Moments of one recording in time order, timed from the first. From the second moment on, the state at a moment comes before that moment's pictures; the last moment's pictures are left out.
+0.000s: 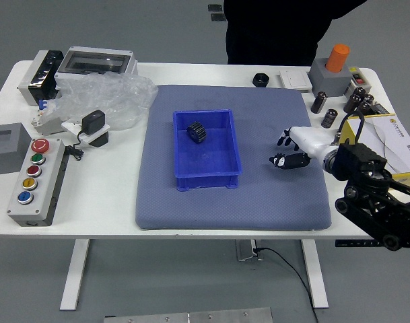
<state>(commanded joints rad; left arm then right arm) -0.08 0.07 -1.50 -0.18 1.46 -0.28 0.20 0.61 -0.45 0.64 1.15 -1.87 0.01 -0.29</state>
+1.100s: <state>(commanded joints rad) -0.08 0.07 -1.49 -0.18 1.45 -0.28 0.20 0.58 -0.38 0.61 1.11 -1.98 -0.01 -0.33</state>
